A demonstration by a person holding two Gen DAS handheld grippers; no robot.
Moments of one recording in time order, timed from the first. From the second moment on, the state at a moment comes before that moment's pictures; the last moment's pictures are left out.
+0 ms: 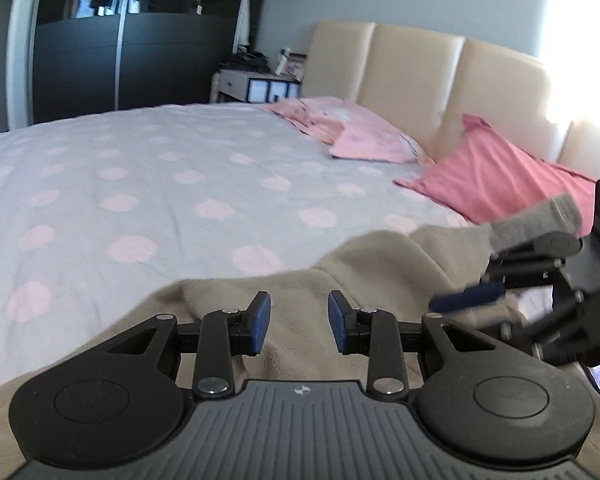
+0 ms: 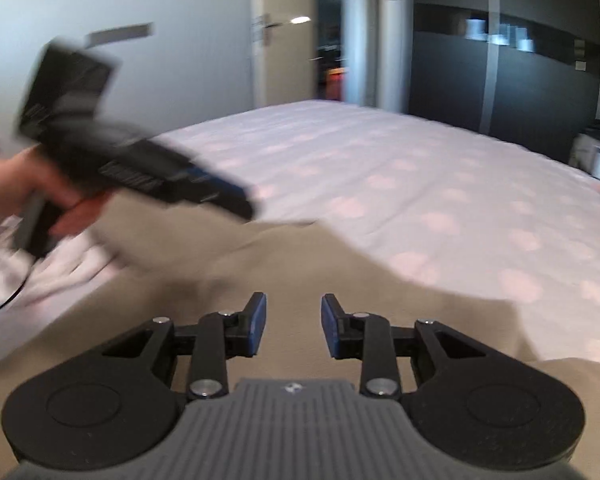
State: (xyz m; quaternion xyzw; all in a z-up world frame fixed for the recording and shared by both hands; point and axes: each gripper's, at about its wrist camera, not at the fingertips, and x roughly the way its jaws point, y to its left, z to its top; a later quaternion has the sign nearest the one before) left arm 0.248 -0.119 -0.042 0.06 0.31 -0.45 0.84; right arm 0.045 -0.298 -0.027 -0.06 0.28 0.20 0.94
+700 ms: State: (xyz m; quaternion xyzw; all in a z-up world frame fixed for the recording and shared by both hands) left arm 0.210 -0.132 -0.111 0.16 0.37 -0.45 0.80; right arm 0.048 -0.340 -0.076 -0.04 0.33 0.14 0.93
